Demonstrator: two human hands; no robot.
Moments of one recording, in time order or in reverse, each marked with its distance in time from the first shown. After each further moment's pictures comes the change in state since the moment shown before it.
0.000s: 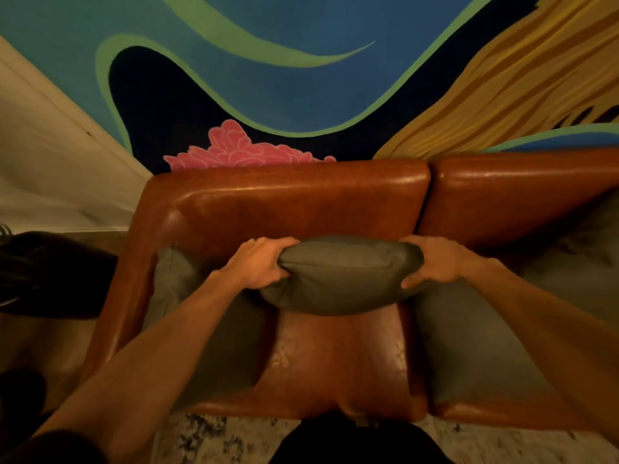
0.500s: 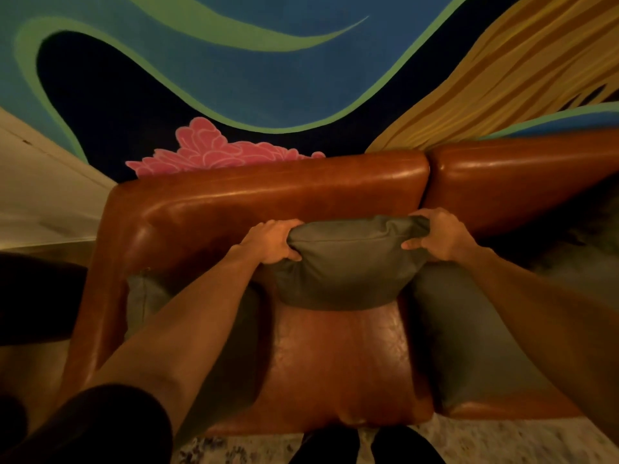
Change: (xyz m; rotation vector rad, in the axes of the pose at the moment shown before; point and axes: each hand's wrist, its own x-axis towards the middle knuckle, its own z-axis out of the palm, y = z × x) left_hand 0.136 -0.035 0.015 -0.023 -0.153 -0.050; right_hand 0.103 0.037 0.002 0.348 0.276 0.187
